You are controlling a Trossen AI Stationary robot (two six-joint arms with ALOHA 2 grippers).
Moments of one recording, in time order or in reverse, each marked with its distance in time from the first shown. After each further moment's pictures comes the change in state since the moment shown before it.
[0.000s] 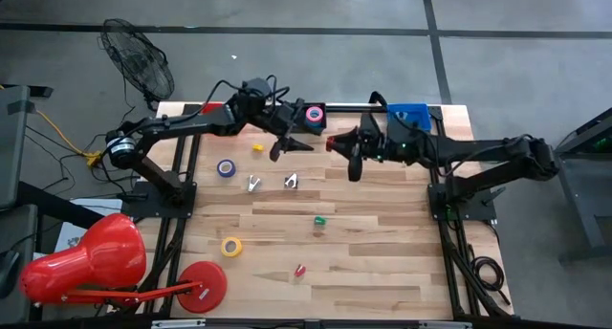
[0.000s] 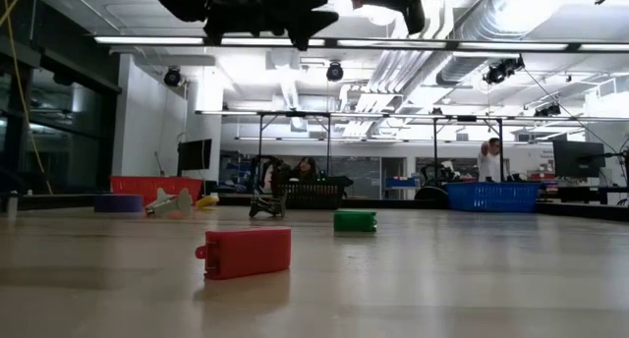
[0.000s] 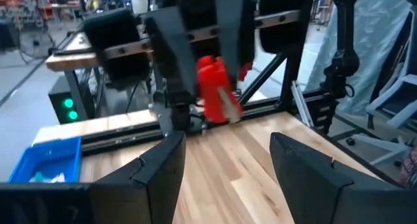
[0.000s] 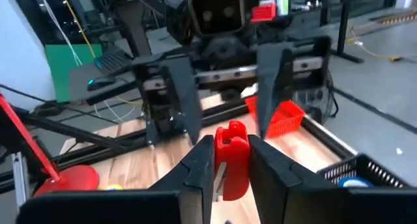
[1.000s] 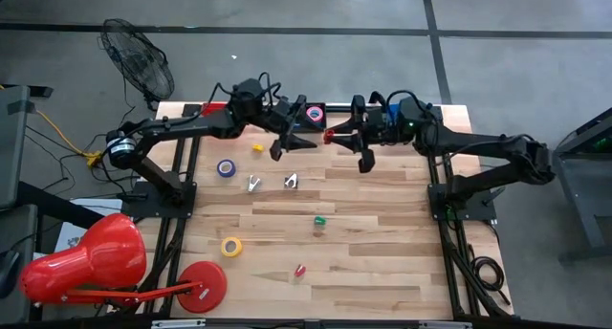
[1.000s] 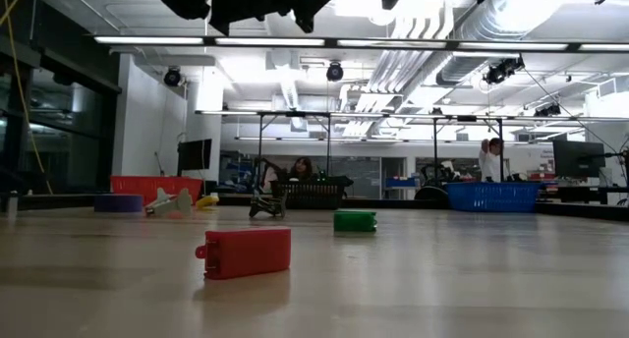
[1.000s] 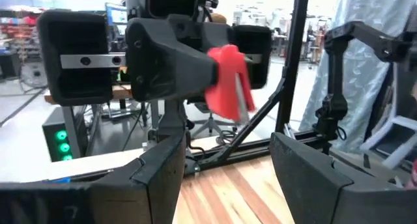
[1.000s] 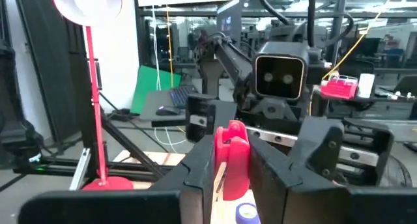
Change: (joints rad) left arm -0.032 0.000 0.000 0.226 -0.020 -0.197; right arm -0.188 0.031 0.000 0.290 -0.513 -0.201
